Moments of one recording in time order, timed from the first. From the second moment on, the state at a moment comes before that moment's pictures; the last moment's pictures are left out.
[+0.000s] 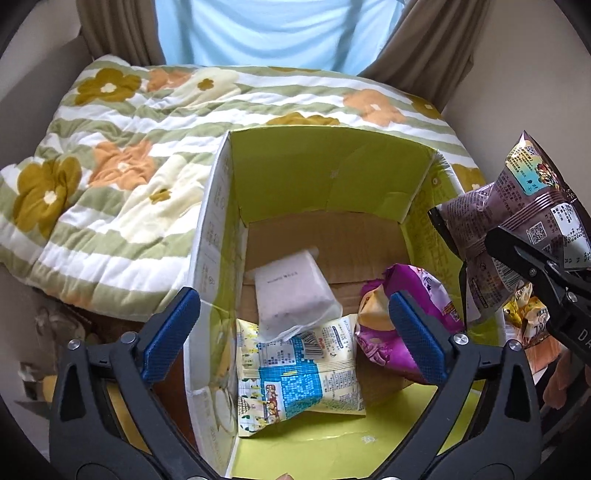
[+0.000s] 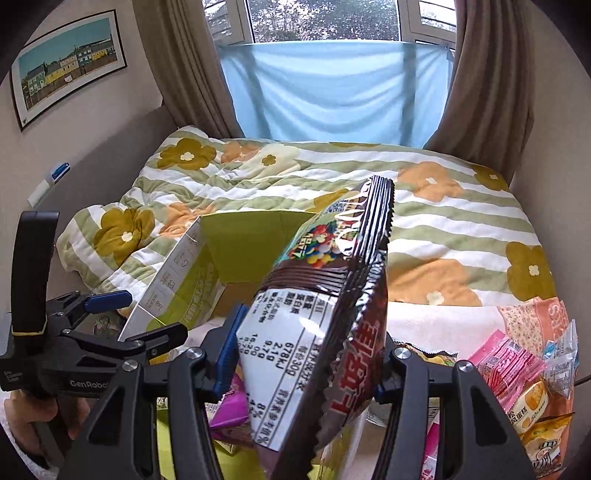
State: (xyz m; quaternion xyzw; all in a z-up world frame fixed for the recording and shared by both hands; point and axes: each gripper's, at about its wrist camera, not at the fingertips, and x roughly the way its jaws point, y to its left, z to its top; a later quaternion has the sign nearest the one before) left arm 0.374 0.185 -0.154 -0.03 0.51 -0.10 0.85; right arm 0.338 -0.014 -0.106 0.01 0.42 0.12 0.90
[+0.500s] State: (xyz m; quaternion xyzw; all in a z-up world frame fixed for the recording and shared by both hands) left arm 0.361 0.188 -0.155 -0.05 0.51 -0.07 0.85; right arm 0.380 0.001 -0.127 -0.03 0.45 0.15 0.88
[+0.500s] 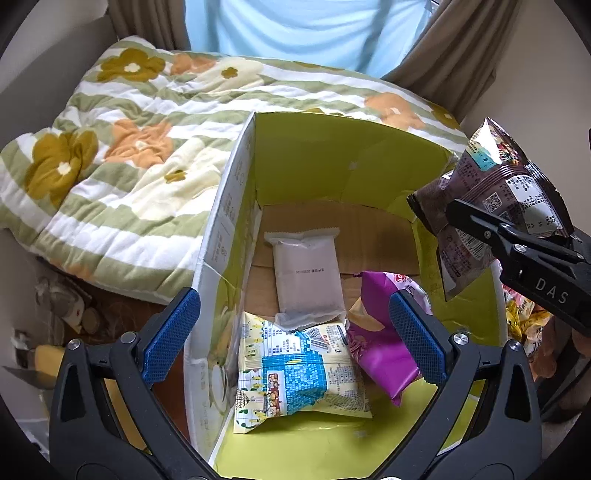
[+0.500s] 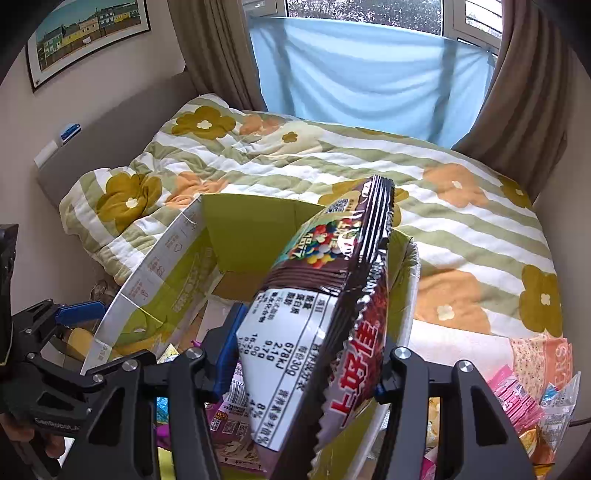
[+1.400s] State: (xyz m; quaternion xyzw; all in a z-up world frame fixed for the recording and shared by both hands) left arm 0.315 0.192 -0.126 -0.03 0.49 -0.08 0.87; right arm 0.329 -0.006 -0.097 0.02 0.40 0.13 0.91
